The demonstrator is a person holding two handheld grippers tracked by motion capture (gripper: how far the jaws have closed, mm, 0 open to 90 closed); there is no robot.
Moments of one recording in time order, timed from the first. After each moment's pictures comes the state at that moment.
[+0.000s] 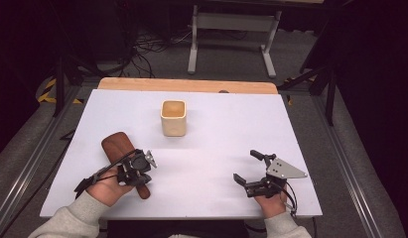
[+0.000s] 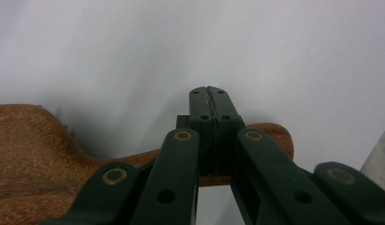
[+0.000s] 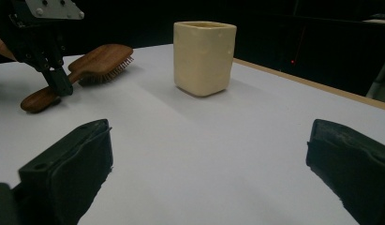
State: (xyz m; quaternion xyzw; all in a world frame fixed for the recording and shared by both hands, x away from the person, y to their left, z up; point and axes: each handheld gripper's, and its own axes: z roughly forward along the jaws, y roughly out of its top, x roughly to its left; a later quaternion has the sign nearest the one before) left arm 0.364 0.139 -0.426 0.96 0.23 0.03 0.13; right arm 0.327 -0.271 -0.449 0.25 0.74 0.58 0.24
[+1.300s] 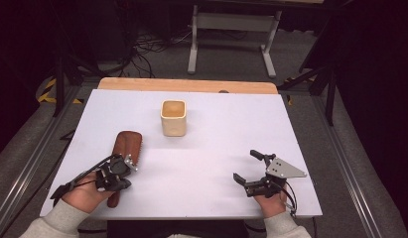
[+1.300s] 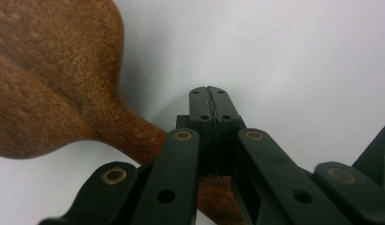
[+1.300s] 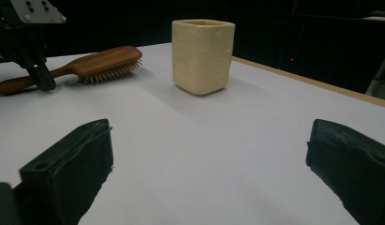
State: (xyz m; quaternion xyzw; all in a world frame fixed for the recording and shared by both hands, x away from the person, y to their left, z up) left arm 0.352 0.191 -0.434 0.96 0.27 0.03 0.11; right arm 0.328 -0.270 -0.450 0.25 0.74 0.58 0.24
